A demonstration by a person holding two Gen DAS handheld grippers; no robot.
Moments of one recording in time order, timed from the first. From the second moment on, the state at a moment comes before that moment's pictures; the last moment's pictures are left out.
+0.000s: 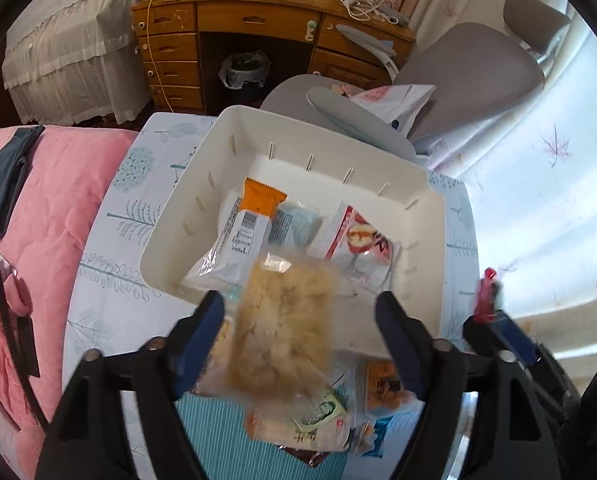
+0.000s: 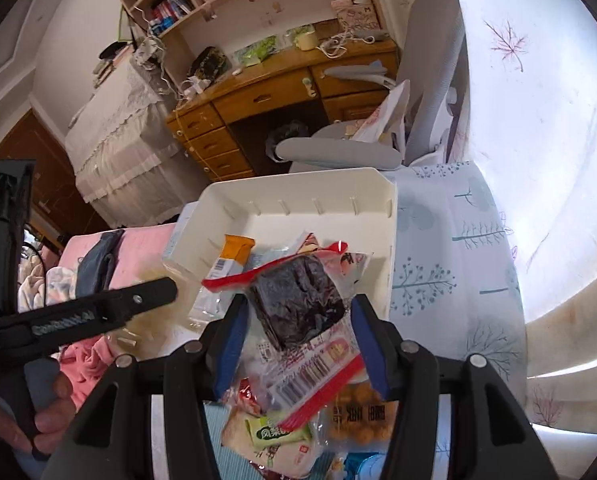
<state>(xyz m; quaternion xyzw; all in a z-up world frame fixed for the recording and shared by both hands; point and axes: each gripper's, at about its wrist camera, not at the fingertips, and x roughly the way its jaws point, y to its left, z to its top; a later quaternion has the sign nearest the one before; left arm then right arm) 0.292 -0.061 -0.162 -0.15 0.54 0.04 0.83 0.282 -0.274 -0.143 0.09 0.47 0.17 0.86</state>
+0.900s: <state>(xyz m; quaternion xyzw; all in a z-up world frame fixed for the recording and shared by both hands) 0.292 -0.057 -0.153 -0.13 0.55 0.04 0.82 0.277 -0.311 -0.152 0.12 0.49 0.11 0.86</state>
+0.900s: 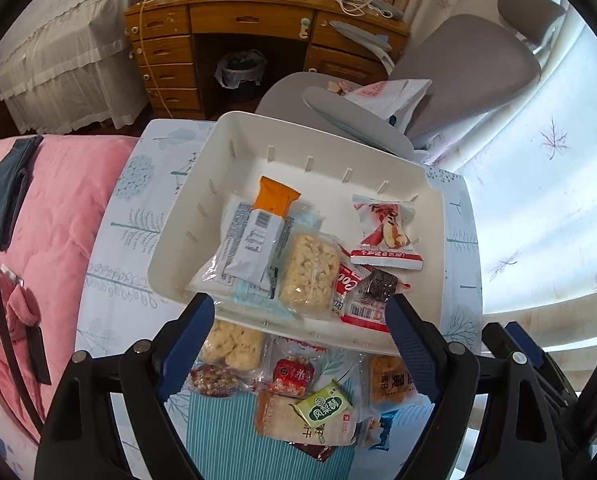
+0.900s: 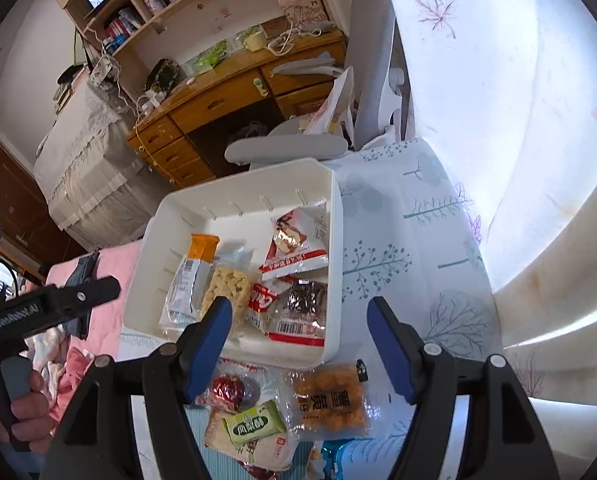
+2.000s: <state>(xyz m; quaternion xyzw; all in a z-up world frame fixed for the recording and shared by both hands) 0.181 -0.019 -0.240 -0.23 0.59 0.01 0.77 0.179 -0.305 -0.224 0.10 0.59 0.08 0.80</state>
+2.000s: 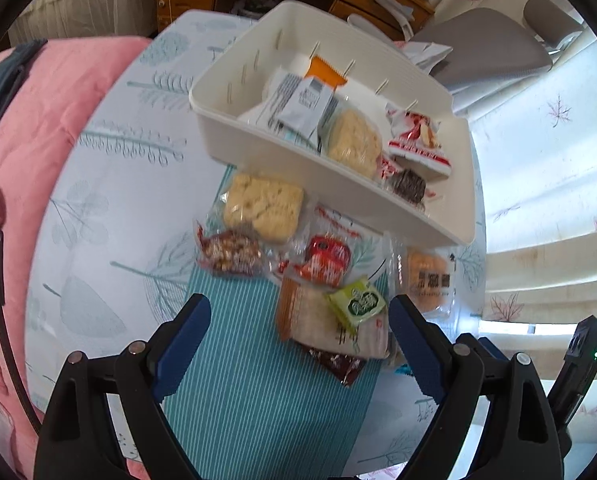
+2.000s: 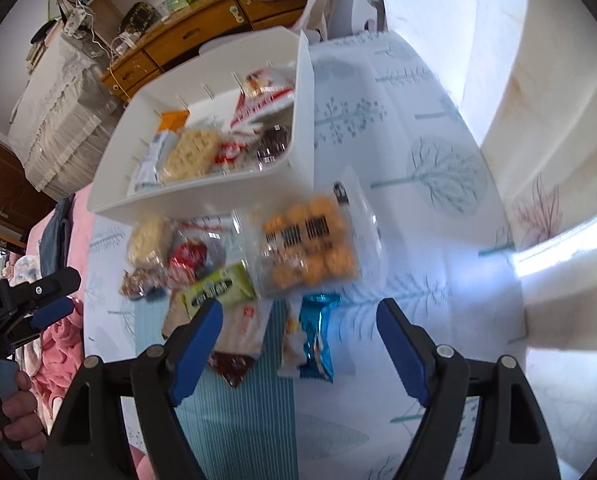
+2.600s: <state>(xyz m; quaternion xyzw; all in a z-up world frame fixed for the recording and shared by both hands) 0.169 -0.047 -0.313 -0.23 0.65 0.01 0.72 0.145 -0.299 -0.279 0.09 0.64 0.05 0.76</state>
